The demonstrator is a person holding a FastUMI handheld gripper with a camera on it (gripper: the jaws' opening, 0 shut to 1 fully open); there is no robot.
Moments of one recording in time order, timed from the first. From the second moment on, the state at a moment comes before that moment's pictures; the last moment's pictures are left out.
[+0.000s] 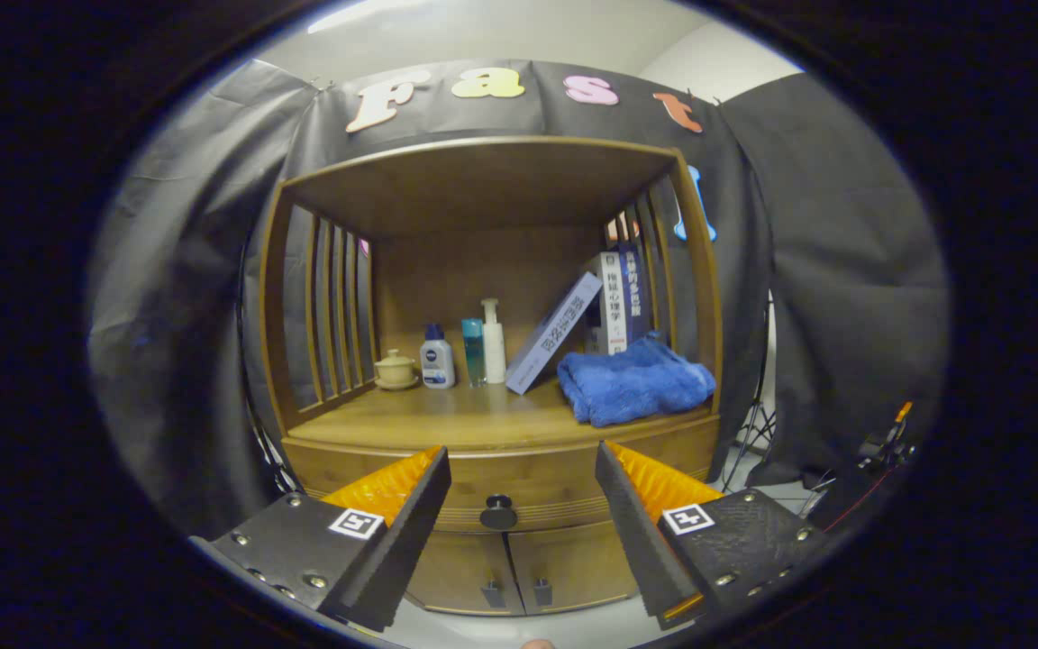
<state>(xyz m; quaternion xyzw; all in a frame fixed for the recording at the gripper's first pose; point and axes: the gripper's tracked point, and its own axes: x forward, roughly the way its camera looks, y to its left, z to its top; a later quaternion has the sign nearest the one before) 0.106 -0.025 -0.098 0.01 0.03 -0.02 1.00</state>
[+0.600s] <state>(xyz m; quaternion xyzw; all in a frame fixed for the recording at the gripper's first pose) 0.192 -0.009 -0.206 -0.02 0.07 0.00 1.00</state>
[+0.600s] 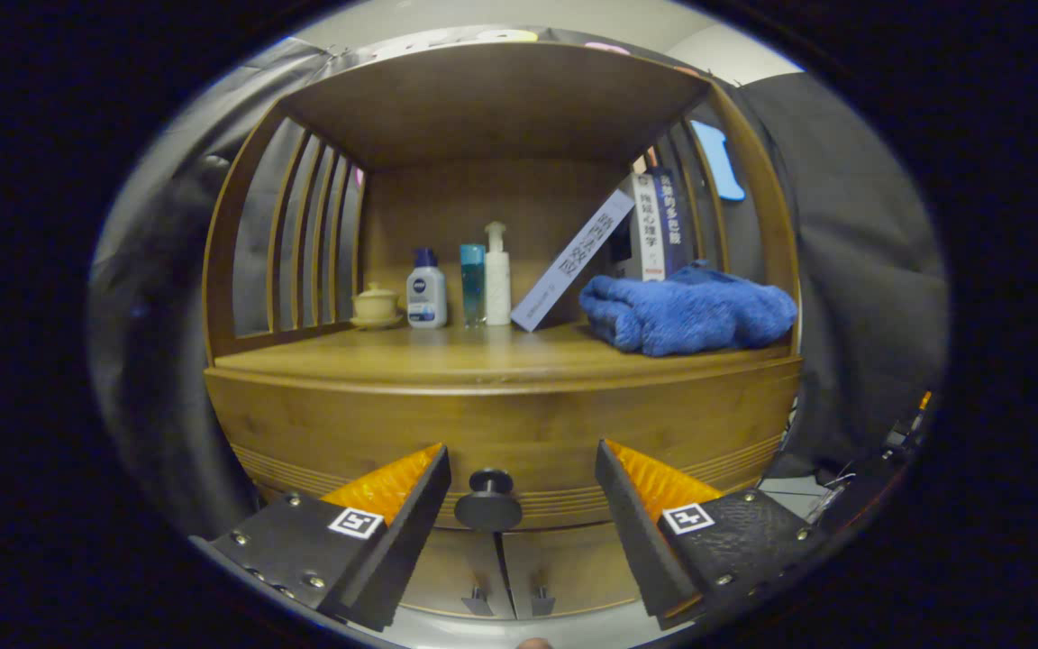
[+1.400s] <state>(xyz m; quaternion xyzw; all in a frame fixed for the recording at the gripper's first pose) 0.179 0.003 -0.232 -0.02 0.10 0.02 0.99</state>
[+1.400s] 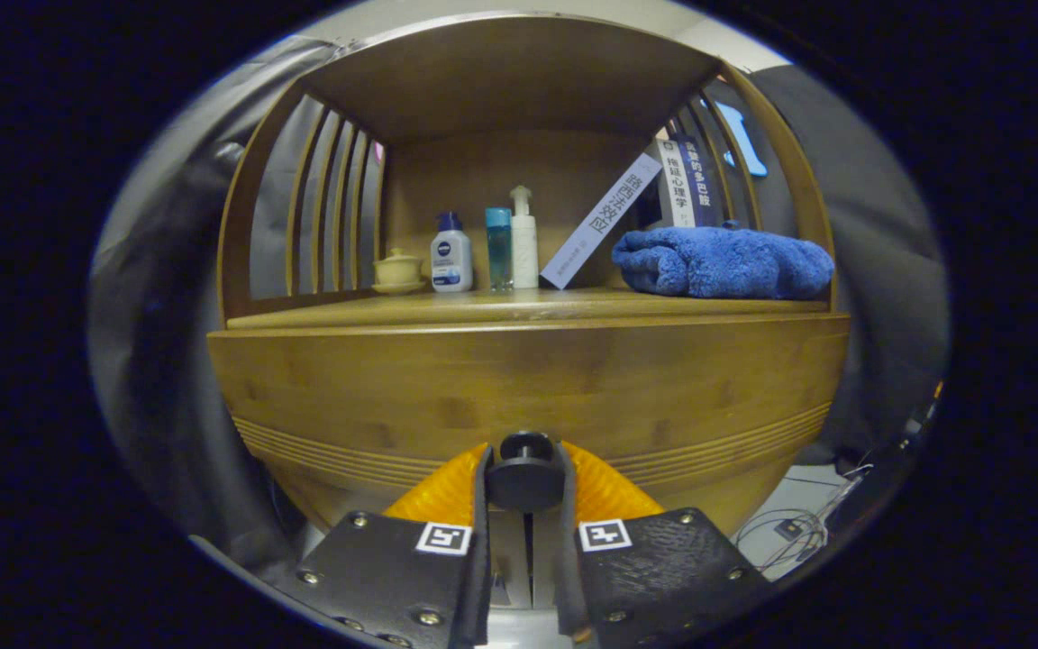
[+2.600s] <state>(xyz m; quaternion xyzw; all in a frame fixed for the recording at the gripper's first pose) 0.012 -0.001 -0.231 -0.02 0.11 0.04 0.99</state>
